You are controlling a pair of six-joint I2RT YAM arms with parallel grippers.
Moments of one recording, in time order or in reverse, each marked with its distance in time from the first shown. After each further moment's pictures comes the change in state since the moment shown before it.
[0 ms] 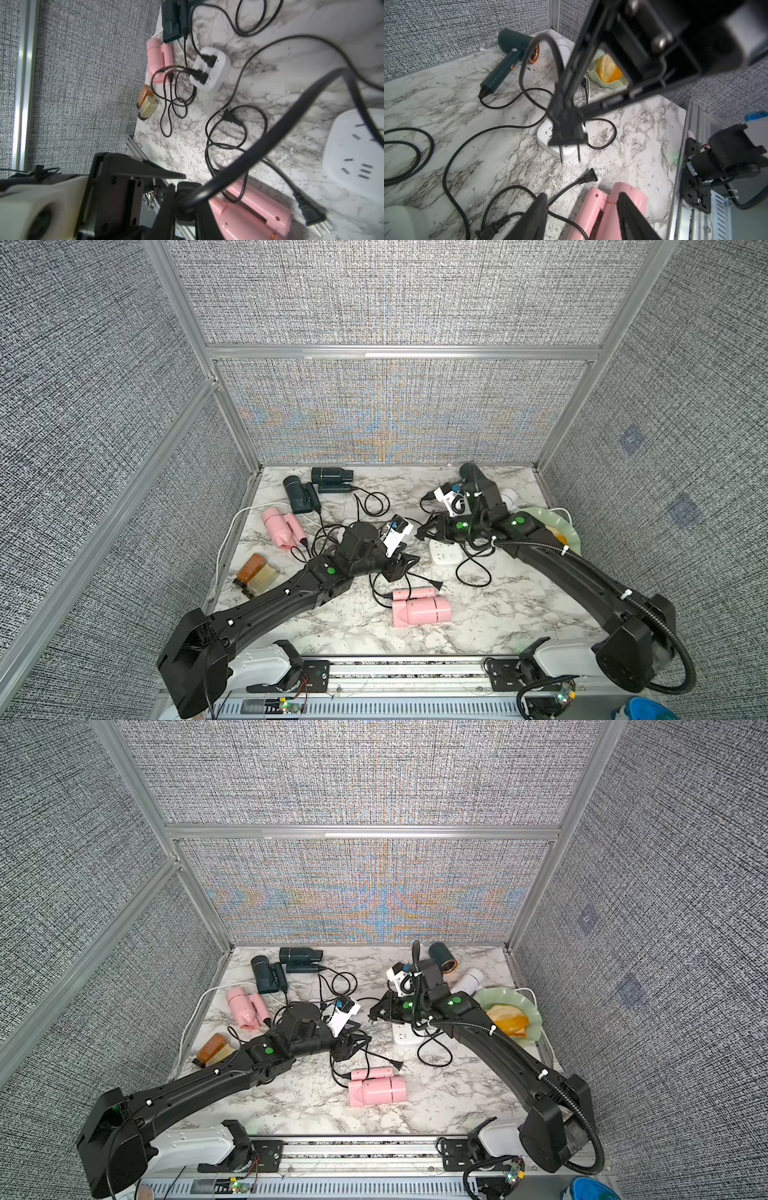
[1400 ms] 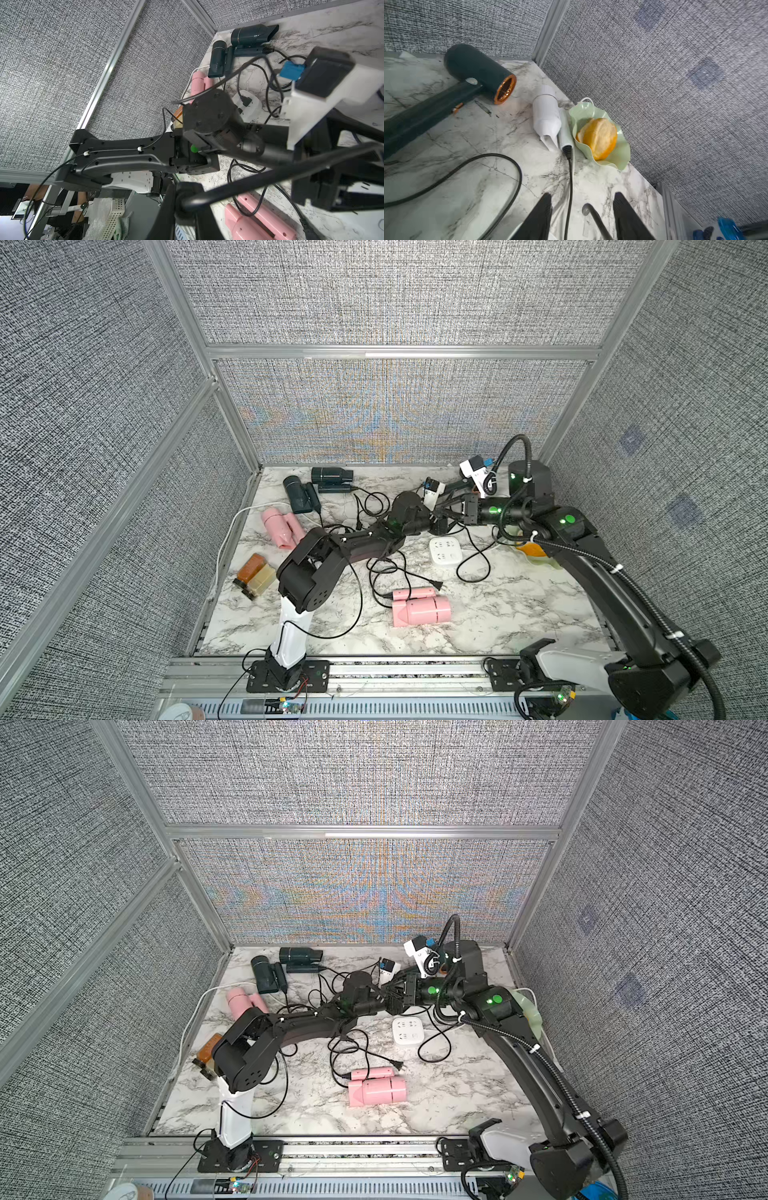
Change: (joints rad) left arm 0.050 0.830 0.549 0.533 0.150 -0.383; right arm -0.088 -0.173 0.098 -0.047 -0.173 -0.072
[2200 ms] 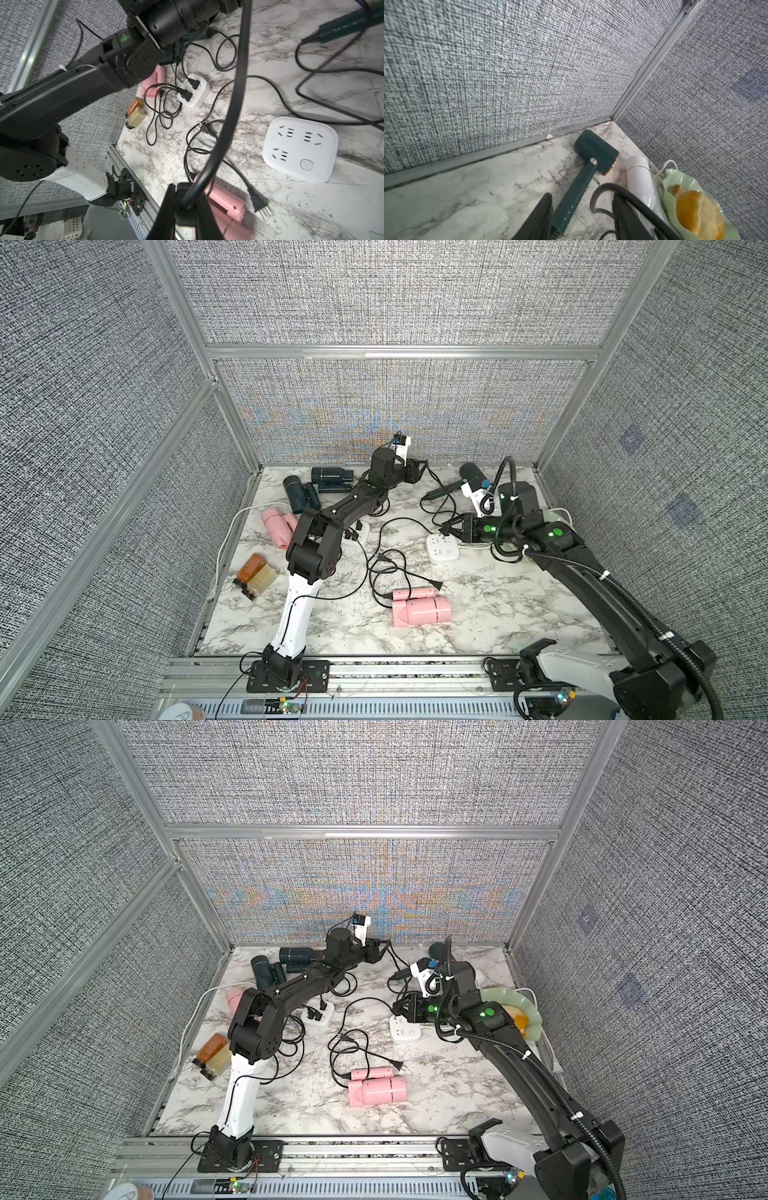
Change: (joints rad) left arm 0.268 0.254 0.527 -0.238 -0.098 0.148; right arm -0.002 -0.028 -0.214 0.002 0.227 -0.088
